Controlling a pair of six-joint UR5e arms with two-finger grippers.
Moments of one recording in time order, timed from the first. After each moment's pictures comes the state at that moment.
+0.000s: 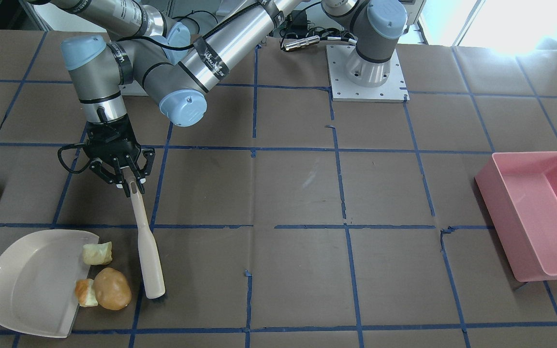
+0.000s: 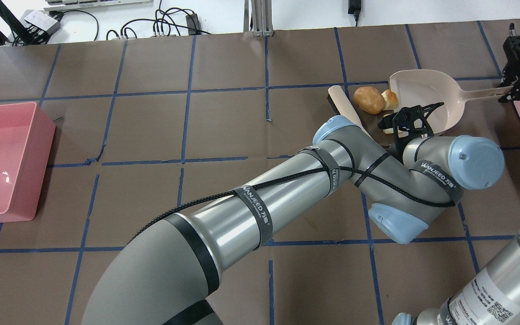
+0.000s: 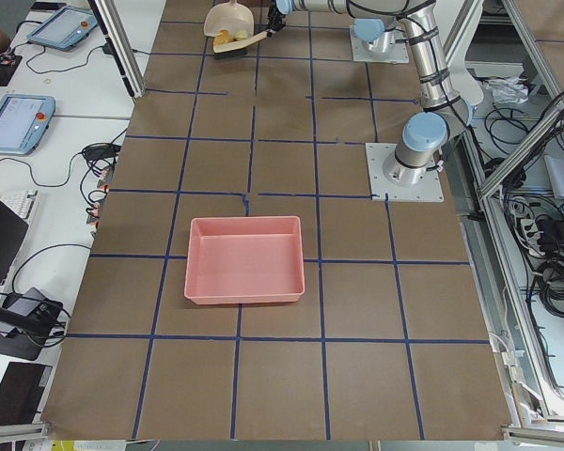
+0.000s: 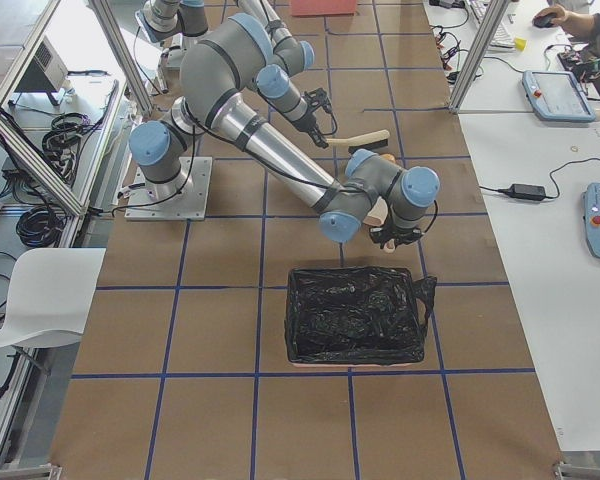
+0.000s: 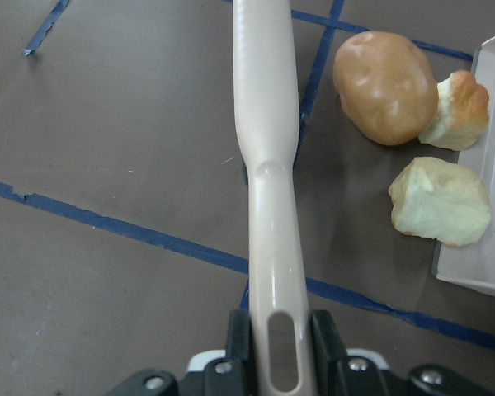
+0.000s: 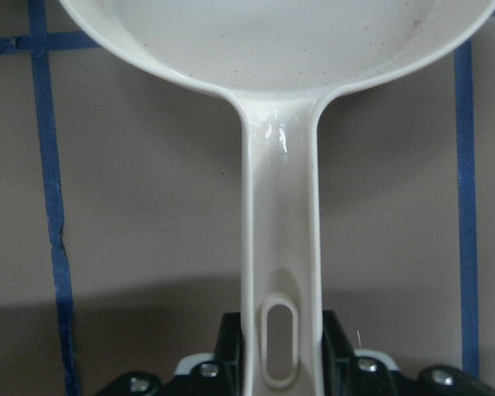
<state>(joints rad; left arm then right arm) -2.47 -2.37 -1.19 -0.91 2.05 -1.16 0.99 -0.92 1.31 -1.93 -1.49 -2.10</state>
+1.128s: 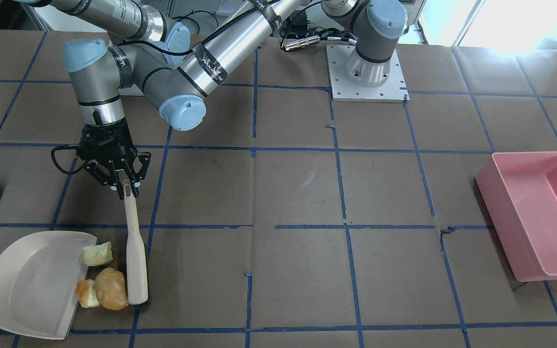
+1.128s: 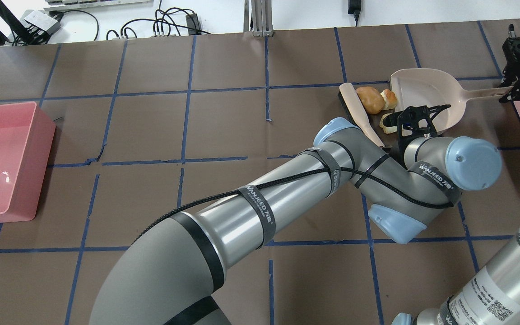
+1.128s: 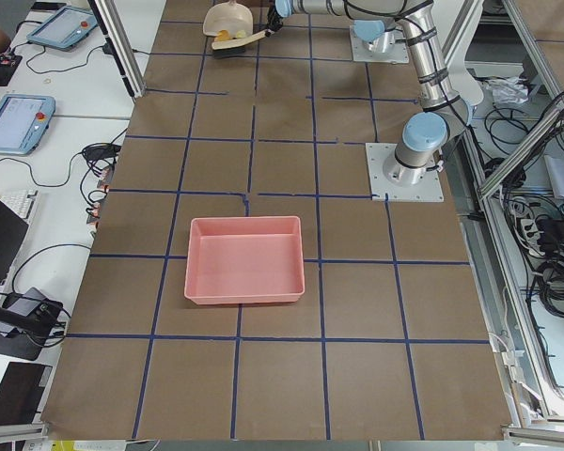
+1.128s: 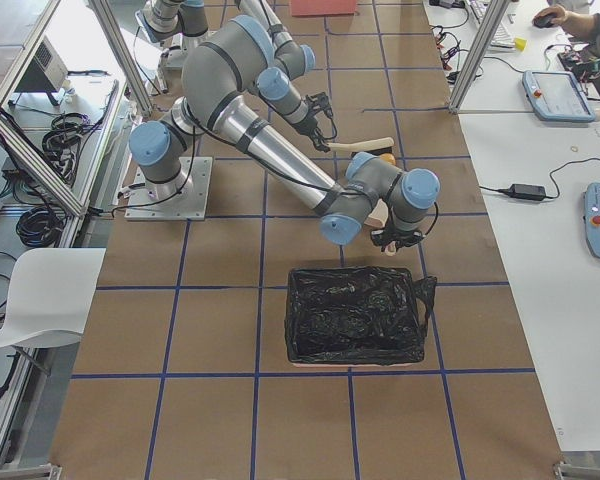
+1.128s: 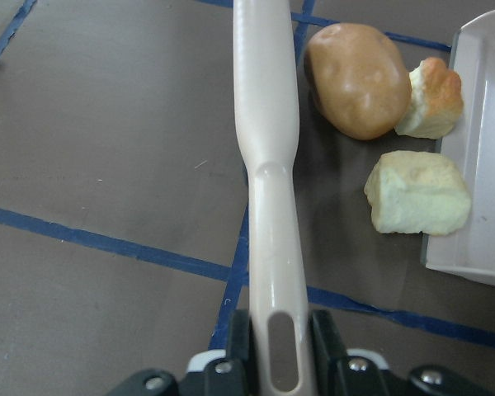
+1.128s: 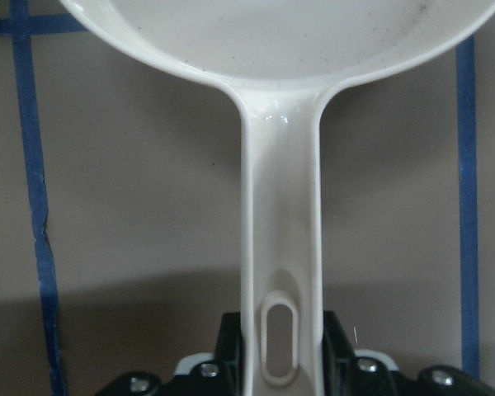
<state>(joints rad) -2.47 -2.39 -1.19 -0.85 2.03 -1.04 0.99 -0.91 1.31 -1.96 -1.51 -2.09</state>
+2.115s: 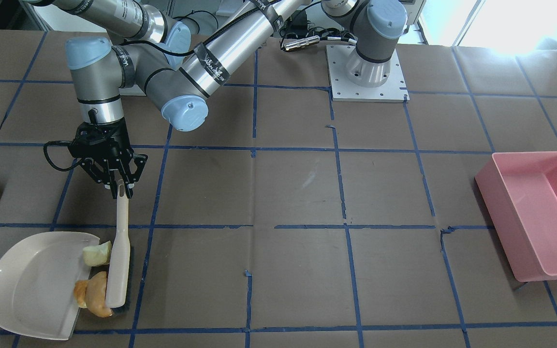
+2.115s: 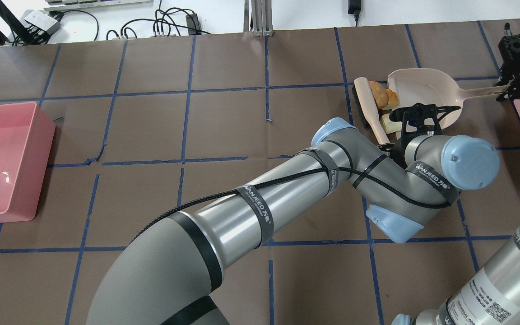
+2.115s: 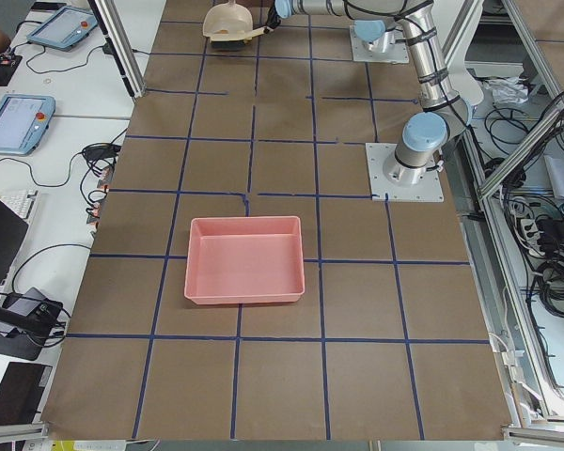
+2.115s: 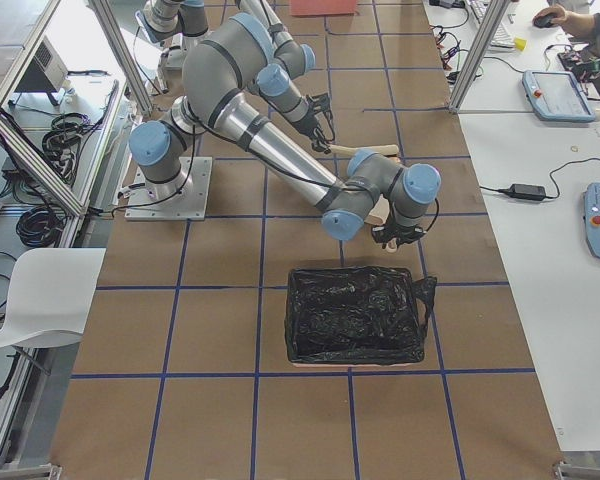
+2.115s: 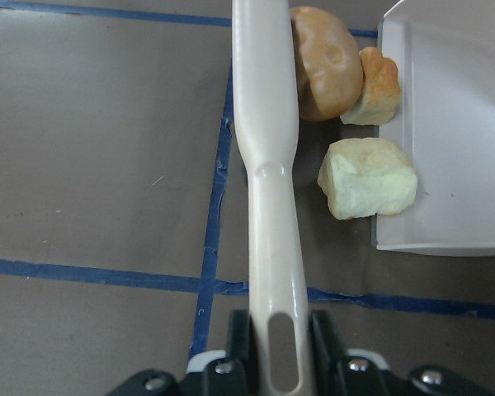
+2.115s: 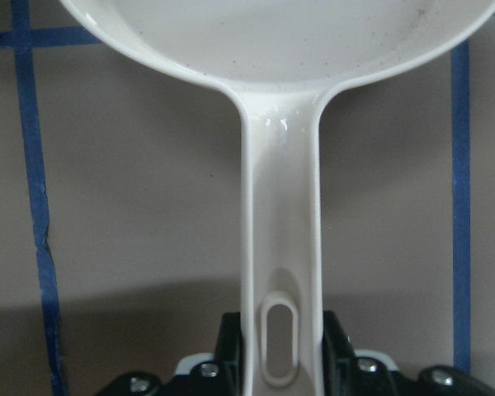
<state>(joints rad) -2.46 -2.38 -1.20 -0.78 1.99 -0.89 1.01 -0.92 1.31 -1.96 -1.51 -2.09</state>
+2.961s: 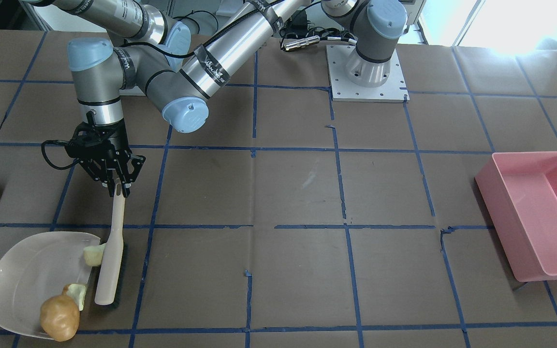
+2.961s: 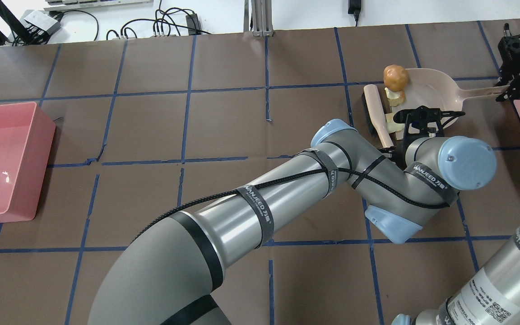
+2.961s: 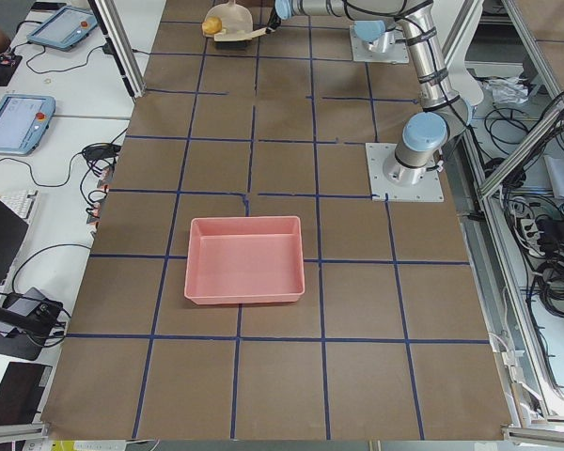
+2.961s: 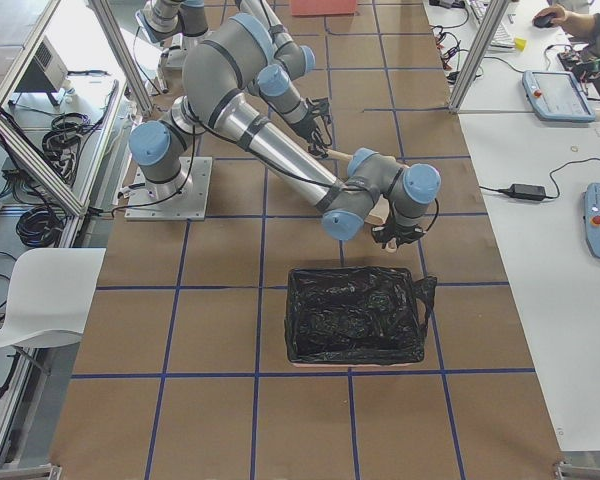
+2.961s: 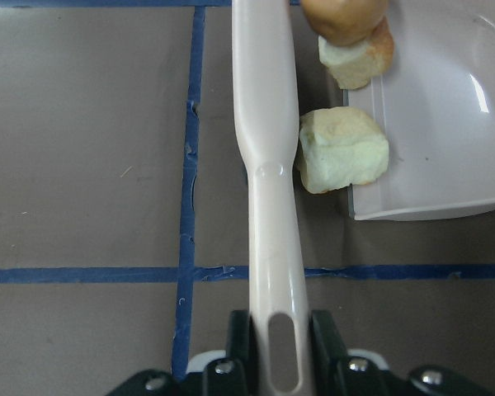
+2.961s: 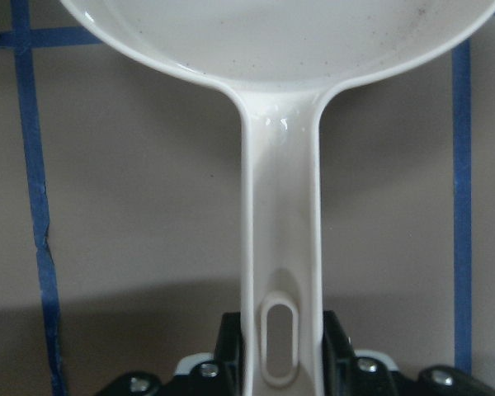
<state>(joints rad) -2.46 -2.39 -1.20 -0.77 1.94 -0.81 1.01 -0.92 1.31 -1.96 -1.51 -2.09</state>
